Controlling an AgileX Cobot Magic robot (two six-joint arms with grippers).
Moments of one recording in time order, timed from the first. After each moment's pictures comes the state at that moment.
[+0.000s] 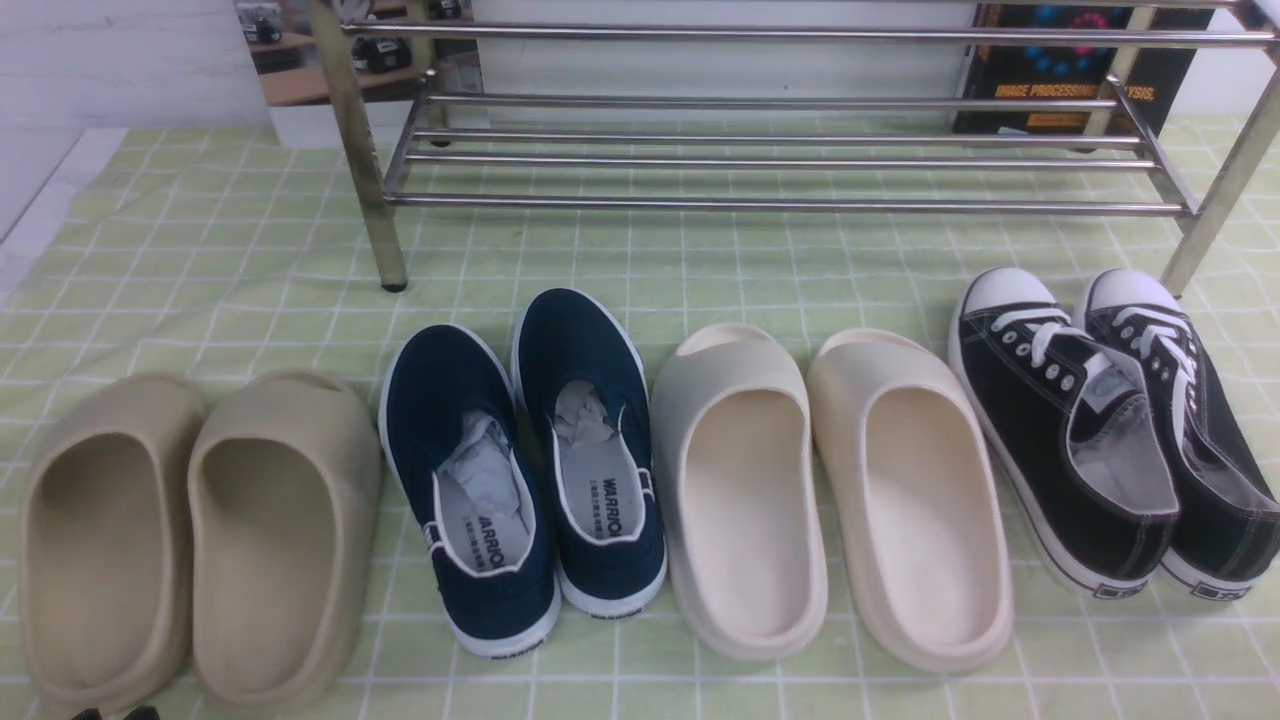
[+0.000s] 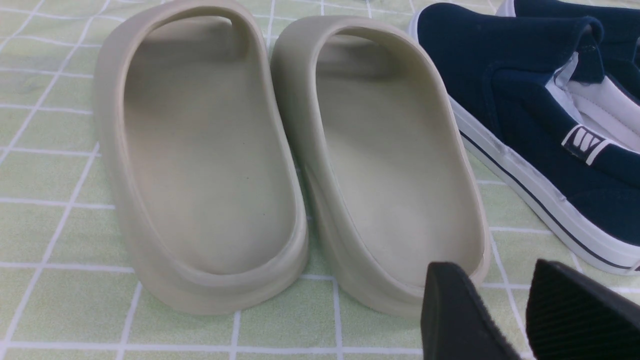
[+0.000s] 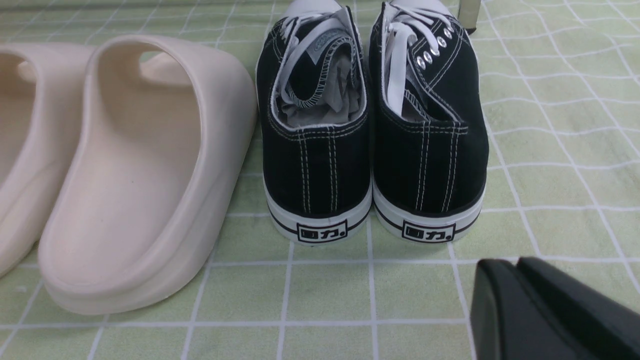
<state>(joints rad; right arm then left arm) -0.02 -0.01 0.02 0.10 0.39 -0.01 -0.07 -0.01 0.03 -0.09 0.40 -0.08</state>
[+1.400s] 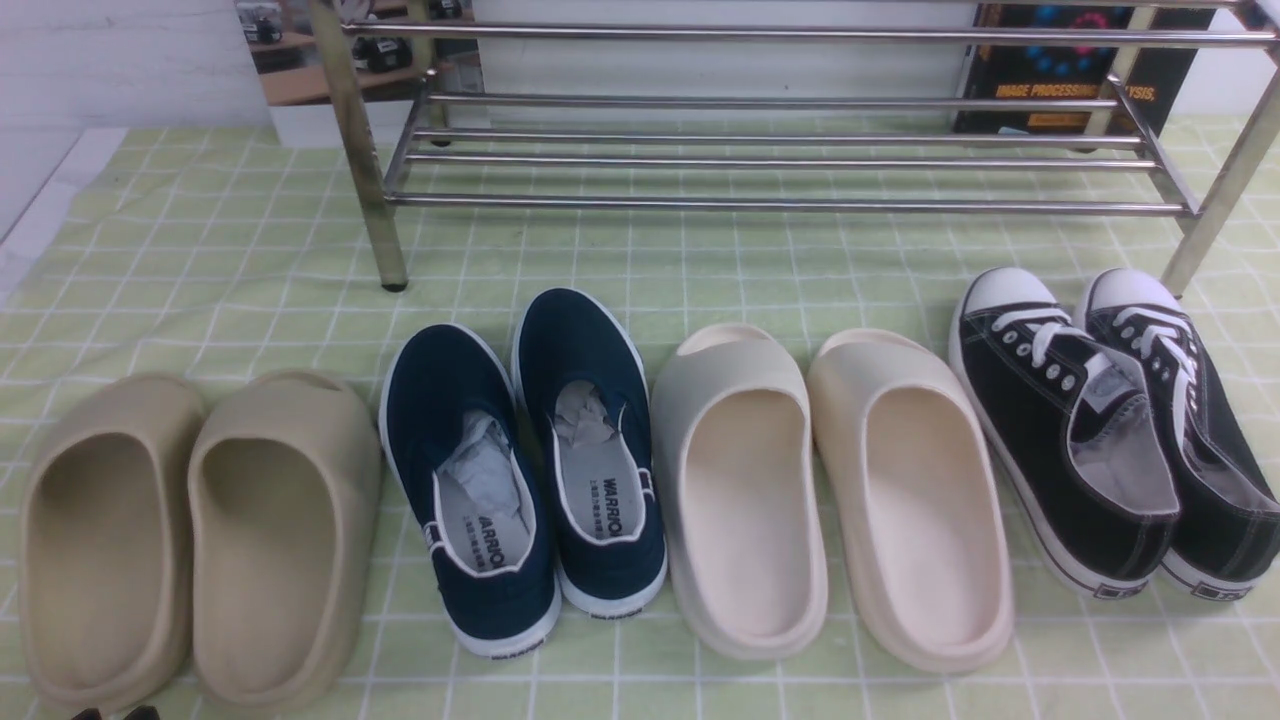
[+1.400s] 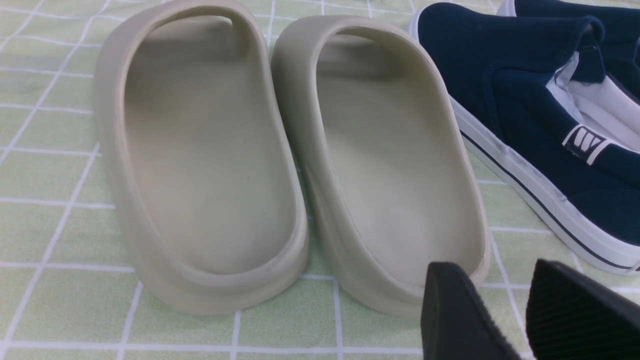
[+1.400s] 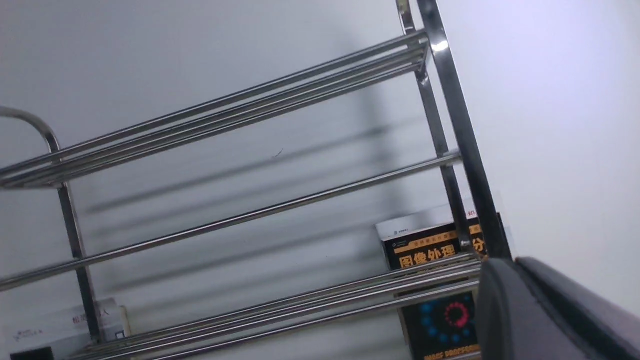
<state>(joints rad) -0.02 0.10 -0.22 0.14 -0.21 0.16 -0.07 -0.01 0.03 -0.09 0.40 -0.08</state>
